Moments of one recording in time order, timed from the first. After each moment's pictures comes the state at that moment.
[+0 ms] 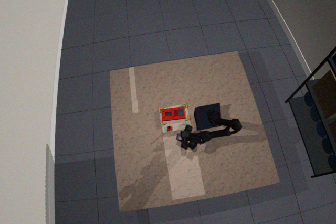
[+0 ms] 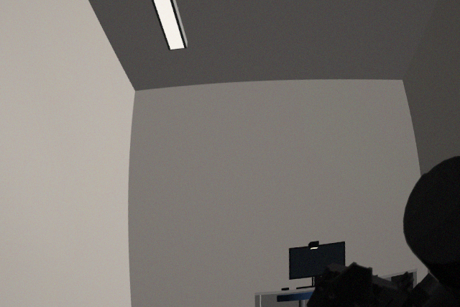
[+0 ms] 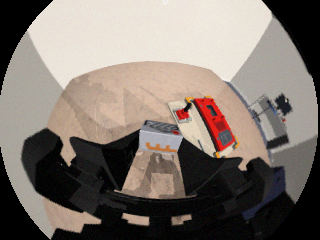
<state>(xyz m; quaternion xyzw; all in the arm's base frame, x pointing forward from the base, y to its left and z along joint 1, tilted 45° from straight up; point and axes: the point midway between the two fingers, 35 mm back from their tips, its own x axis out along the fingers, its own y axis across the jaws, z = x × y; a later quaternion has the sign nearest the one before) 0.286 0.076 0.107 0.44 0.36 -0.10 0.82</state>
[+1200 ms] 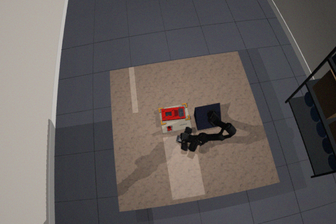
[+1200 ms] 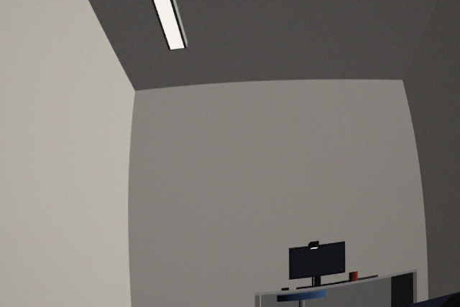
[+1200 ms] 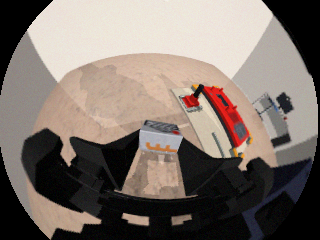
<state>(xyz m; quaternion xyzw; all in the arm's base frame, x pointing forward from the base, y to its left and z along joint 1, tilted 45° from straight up) 0.290 0.117 0.065 0.45 0.36 -0.10 0.81</state>
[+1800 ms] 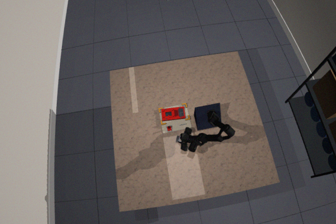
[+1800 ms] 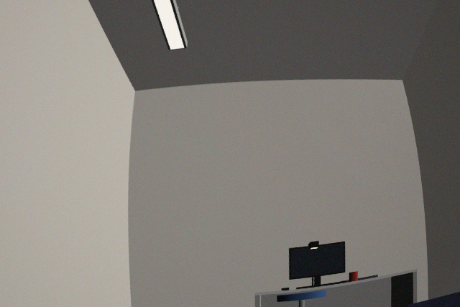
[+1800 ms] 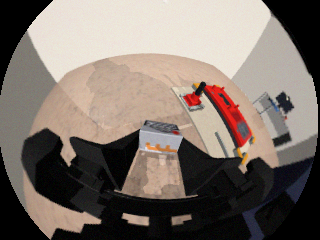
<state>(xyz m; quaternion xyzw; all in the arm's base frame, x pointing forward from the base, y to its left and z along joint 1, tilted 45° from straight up) 0.293 0.123 0.057 0.45 0.35 -0.10 0.82</state>
